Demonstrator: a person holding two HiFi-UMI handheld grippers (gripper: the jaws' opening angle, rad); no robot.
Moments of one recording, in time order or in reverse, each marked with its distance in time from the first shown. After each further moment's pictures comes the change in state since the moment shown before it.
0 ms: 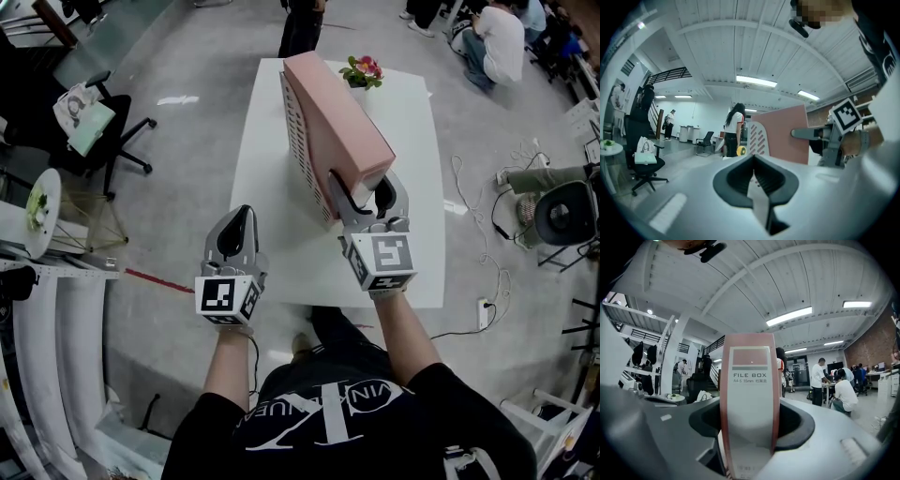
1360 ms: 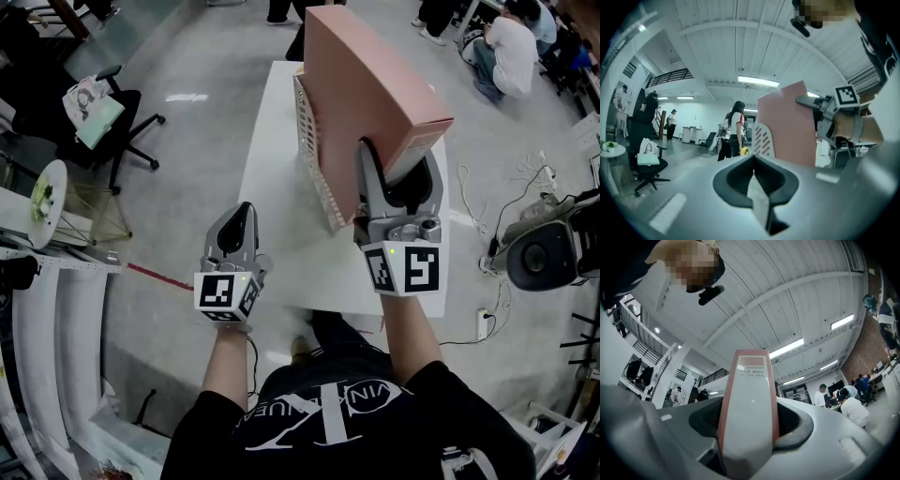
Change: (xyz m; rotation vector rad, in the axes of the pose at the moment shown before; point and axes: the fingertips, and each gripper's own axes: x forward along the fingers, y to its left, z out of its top) left arm 0.002 0.012 0.009 0.003 -0.001 0.030; right arm -0.018 -0.014 0.122 0.038 -0.450 -0.035
